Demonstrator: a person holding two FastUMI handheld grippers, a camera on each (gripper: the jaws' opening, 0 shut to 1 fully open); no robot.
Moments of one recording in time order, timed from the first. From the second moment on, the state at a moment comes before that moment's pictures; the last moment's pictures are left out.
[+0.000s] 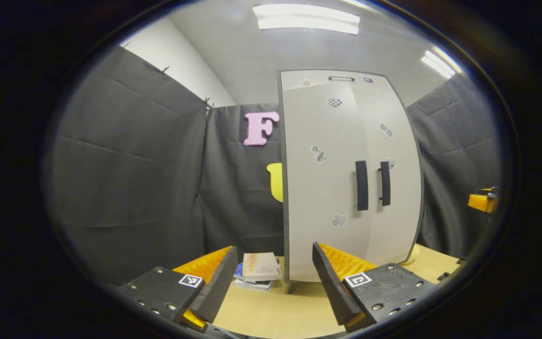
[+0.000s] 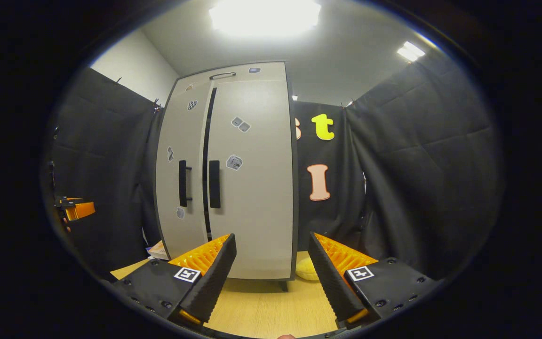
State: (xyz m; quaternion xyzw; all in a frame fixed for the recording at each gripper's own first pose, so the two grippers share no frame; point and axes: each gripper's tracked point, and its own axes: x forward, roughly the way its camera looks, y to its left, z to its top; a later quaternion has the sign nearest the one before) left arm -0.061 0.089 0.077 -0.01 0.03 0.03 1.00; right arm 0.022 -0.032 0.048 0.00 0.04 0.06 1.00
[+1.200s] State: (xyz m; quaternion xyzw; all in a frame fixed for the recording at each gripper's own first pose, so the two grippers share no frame) left arm -0.066 0.090 0.079 -0.01 0.03 0.04 1.00; right arm 0.025 -0.028 0.053 0.00 0.03 0.06 1.00
